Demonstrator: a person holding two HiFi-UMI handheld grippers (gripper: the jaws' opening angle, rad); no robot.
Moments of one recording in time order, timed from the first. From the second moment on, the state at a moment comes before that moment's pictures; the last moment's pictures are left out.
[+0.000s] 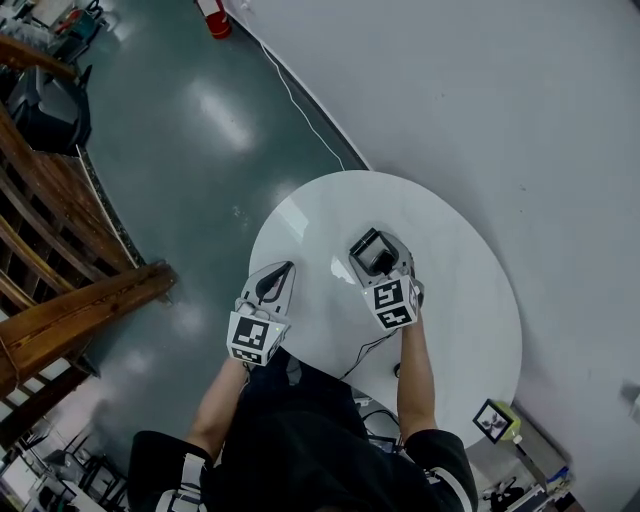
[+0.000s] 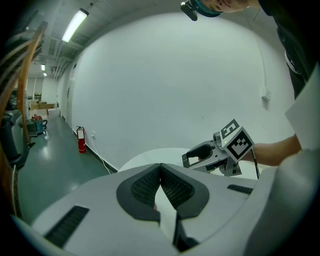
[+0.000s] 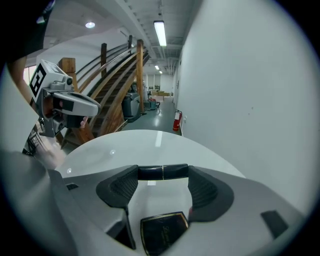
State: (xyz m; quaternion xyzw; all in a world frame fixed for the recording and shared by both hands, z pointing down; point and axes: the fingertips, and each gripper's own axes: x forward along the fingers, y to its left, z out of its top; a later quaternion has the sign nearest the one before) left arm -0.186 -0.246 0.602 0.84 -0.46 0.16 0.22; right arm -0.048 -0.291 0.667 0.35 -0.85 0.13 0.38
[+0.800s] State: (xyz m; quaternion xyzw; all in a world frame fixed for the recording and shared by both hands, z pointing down) left arm -0.132 -0.137 0.523 0.92 -0.33 0.14 0.13; right arm 0.012 -0.126 0.538 0.54 -0.78 0.11 0.29
